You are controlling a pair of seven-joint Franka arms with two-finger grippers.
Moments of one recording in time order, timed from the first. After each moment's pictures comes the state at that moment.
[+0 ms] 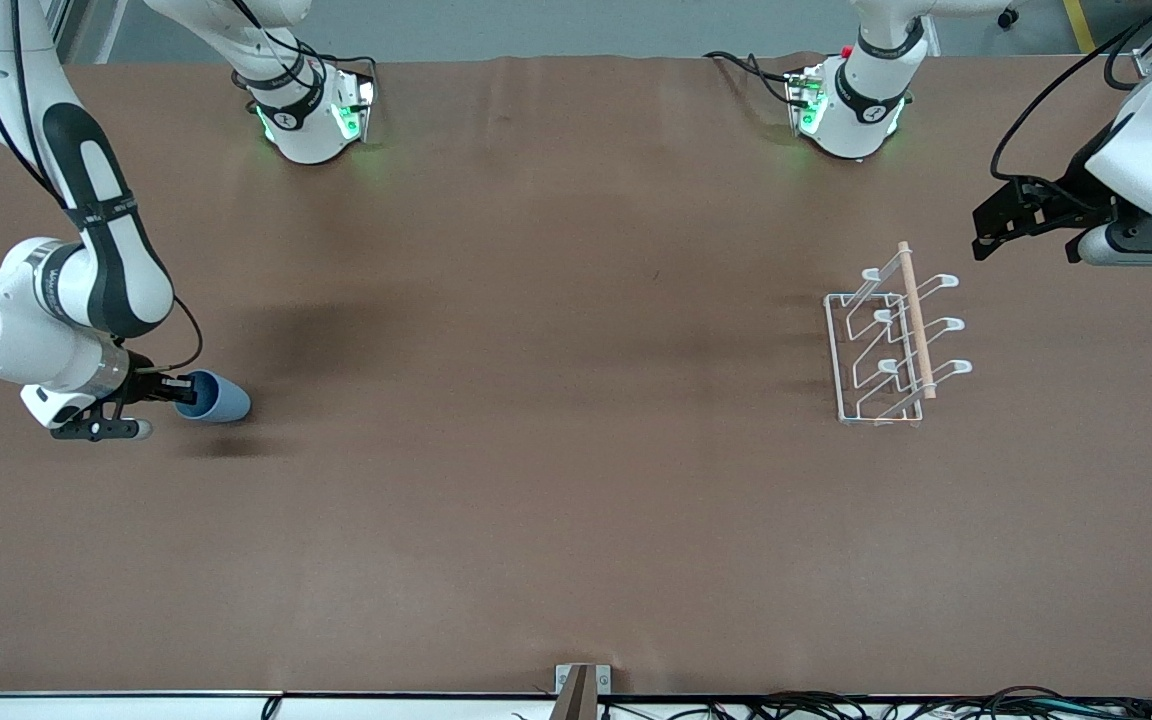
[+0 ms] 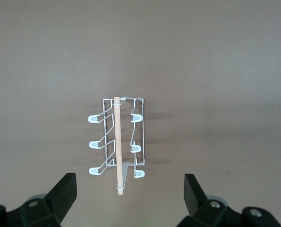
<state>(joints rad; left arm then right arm) -0.08 -0.02 -0.07 -1.56 -0.01 1.56 -0.11 -0.13 0.40 -0.07 -2.03 0.08 2.34 -0.25</state>
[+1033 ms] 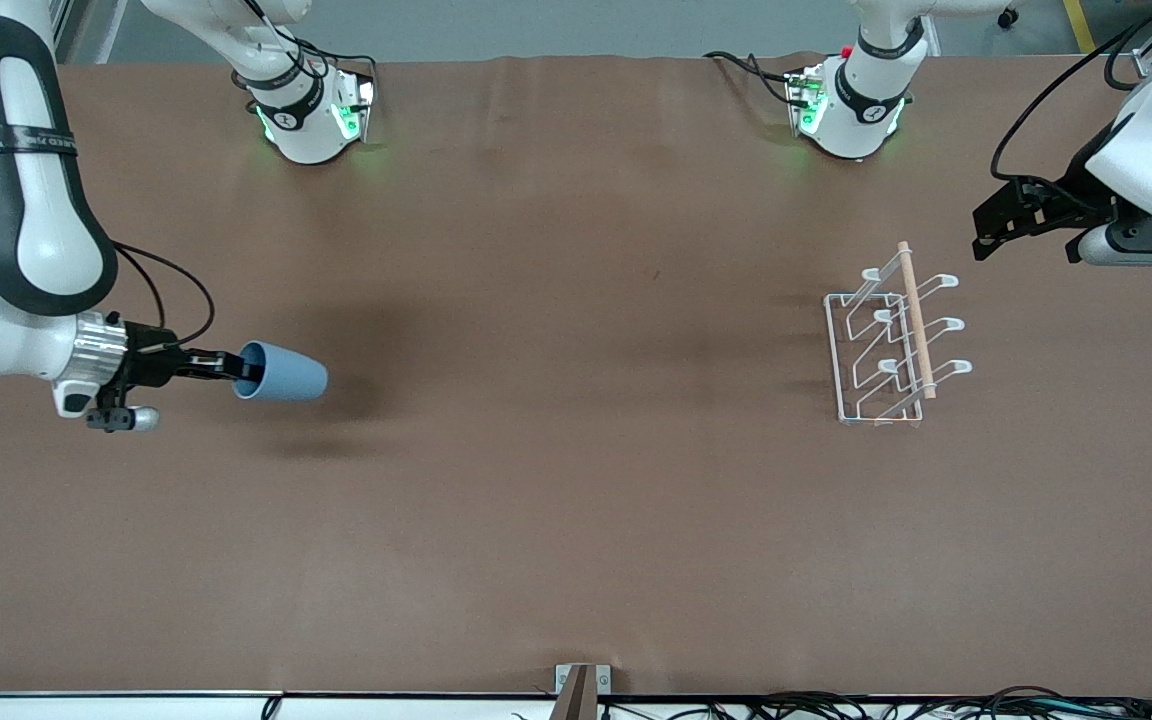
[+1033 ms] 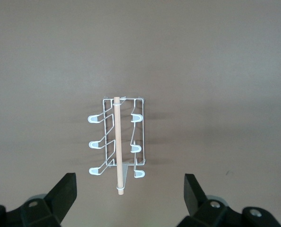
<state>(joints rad) -0.08 -0.02 -0.07 -1.56 -0.01 1.56 -0.11 -0.06 0.27 0.00 -1.94 0.72 1.92 -0.28</state>
